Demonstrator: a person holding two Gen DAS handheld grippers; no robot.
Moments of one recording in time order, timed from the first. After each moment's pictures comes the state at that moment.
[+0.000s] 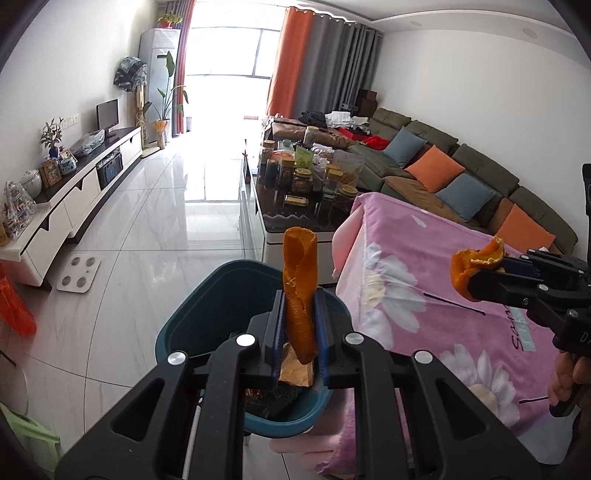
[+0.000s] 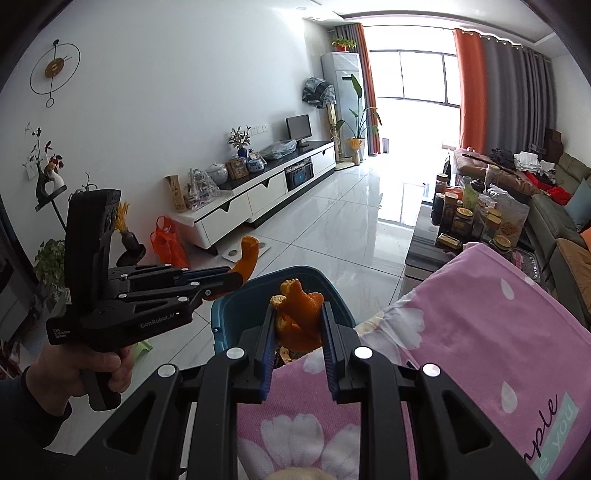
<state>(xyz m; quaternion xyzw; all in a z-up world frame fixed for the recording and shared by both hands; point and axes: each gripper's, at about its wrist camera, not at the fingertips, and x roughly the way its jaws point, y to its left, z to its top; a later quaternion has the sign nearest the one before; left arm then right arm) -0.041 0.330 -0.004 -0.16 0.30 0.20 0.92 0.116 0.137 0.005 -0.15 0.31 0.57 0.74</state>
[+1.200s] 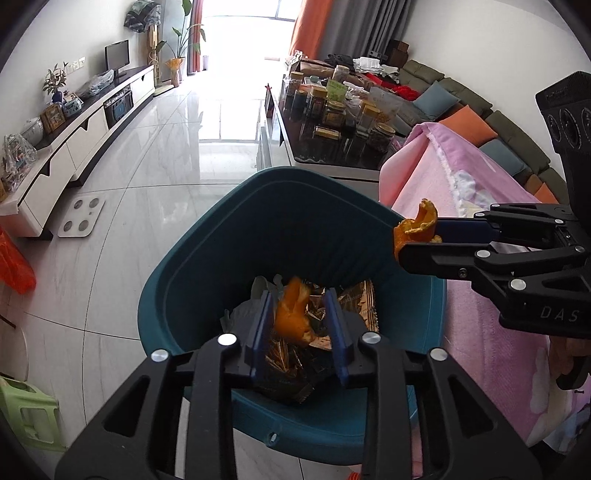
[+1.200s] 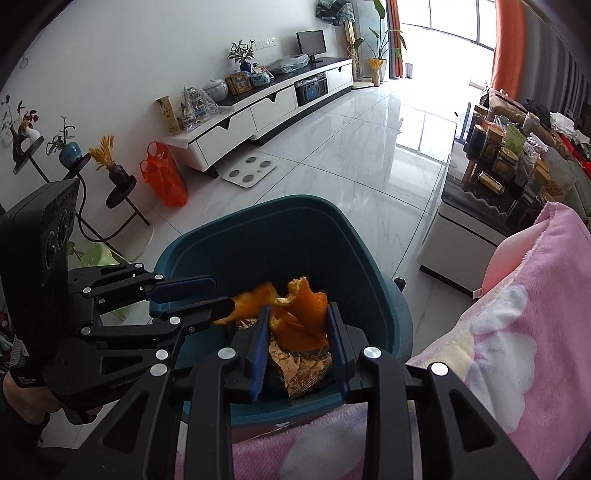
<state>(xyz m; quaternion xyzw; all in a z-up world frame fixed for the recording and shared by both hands) 0.034 0.383 -0.132 -0.21 0.41 0.21 0.86 0.144 0.267 -0.097 -0.25 0.43 0.56 0.67</state>
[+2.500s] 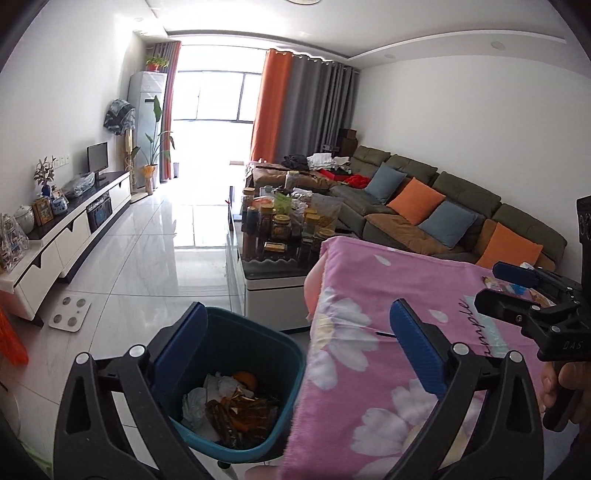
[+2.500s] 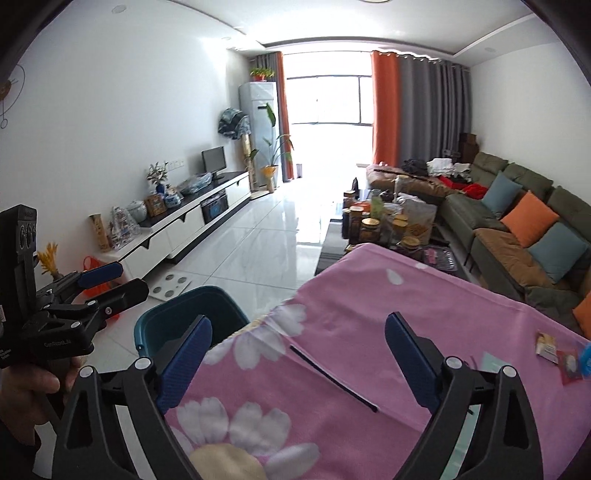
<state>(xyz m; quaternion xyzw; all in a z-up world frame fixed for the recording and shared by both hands) 0.001 0.252 0.017 -0.11 0.21 0.18 0.95 0.133 0.055 0.016 -0.11 0.26 0.42 0.86</state>
